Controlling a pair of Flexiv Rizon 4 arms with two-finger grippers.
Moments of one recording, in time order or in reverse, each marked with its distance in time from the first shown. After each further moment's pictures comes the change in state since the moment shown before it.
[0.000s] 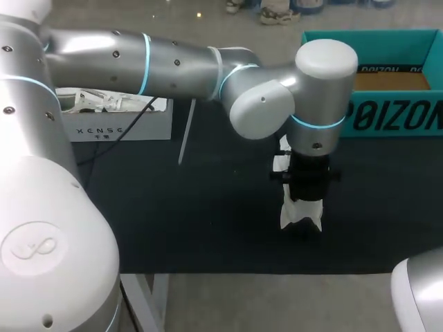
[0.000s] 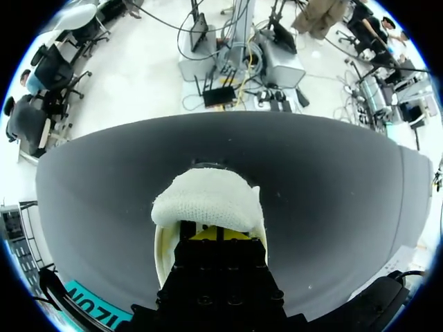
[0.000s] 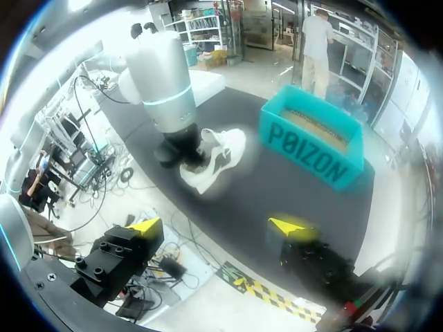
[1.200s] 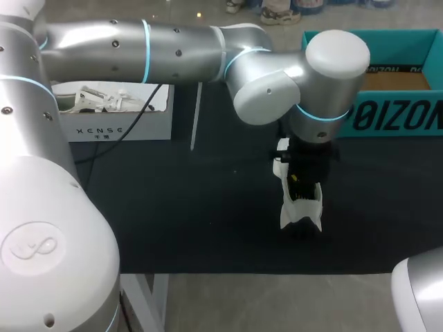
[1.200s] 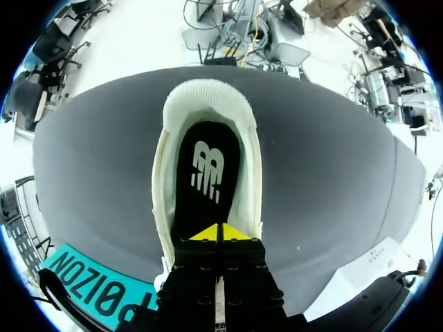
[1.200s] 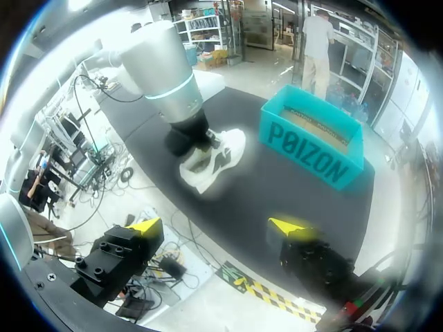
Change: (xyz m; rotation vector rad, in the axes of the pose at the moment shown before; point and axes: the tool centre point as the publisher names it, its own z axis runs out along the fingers) left arm 0.005 0.062 -0.033 -0.196 0.032 -0.089; right arm 0.000 0.000 0.000 0.000 0.001 0.000
